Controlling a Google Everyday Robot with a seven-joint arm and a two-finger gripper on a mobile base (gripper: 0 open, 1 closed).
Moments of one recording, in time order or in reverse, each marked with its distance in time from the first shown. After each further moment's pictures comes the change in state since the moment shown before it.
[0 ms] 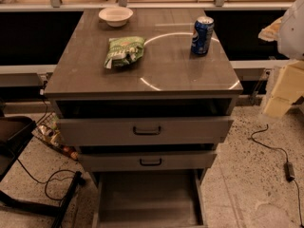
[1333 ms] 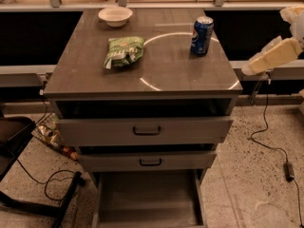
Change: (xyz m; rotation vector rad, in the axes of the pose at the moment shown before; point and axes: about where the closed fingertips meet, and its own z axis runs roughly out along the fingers) arm 0.016 -0.128 0.029 0.260 -0.522 0.318
